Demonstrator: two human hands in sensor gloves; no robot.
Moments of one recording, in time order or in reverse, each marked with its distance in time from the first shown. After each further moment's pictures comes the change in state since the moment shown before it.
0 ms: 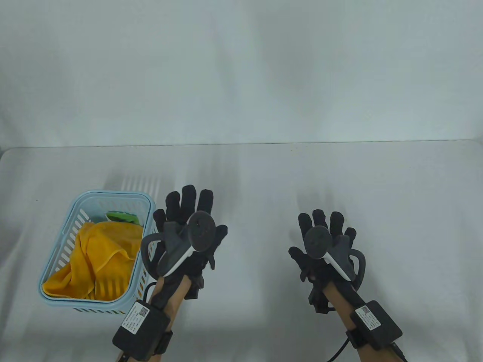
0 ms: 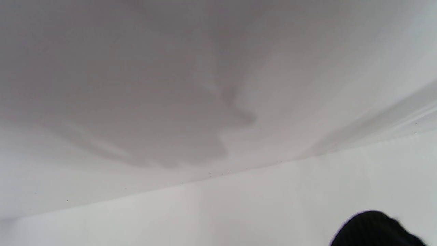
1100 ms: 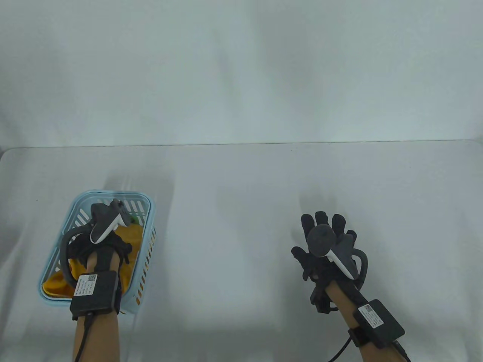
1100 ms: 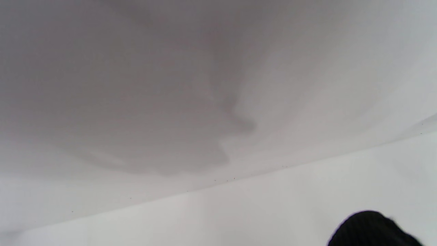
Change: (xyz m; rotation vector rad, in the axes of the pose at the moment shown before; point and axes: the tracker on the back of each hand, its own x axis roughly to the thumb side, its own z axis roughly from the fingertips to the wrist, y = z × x) left_hand -0.178 -0.094 -0.058 -0.588 0.527 -0.353; right_hand -0.005 0.000 -0.002 0.033 0.019 -0.019
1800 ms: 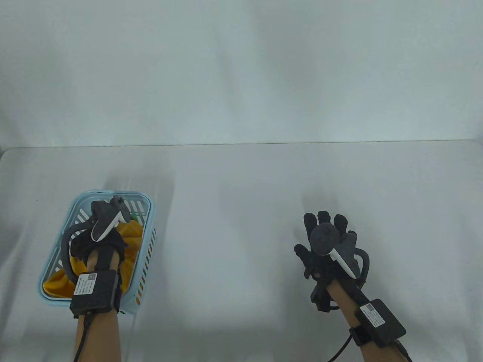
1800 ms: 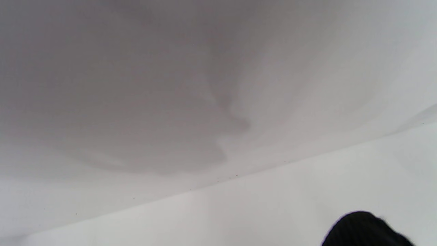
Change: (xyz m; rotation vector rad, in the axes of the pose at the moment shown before) left_hand -0.006 0.013 0.002 0.085 0.025 0.032; right_hand -0.005 -0.004 -0.003 -0.009 0.012 -0.035
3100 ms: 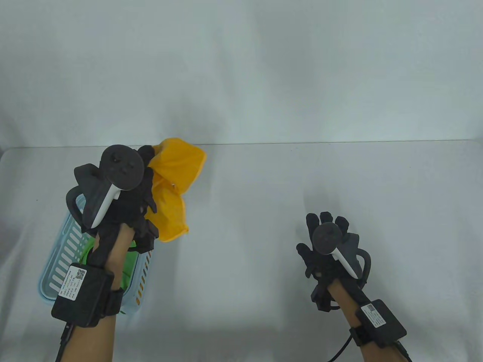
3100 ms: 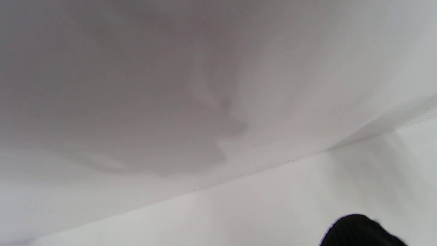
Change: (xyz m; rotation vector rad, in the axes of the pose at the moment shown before) left_hand 0.008 0.163 0.154 0.493 -0.474 0.624; right_hand -0.002 -0.001 0.001 0.006 0.018 -0.018
